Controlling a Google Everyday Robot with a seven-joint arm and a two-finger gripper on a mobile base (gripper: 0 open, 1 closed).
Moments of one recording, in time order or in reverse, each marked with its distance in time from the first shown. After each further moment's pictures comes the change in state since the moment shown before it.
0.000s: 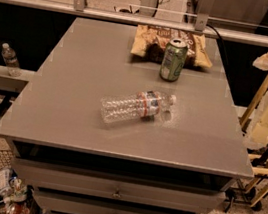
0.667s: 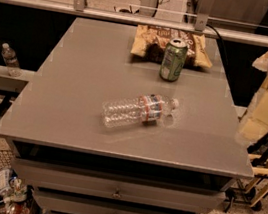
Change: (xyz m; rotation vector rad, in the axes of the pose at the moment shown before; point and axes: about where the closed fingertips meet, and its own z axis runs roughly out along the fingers) arm -0.007 -0.003 0.006 -0.001 0.019 0.062
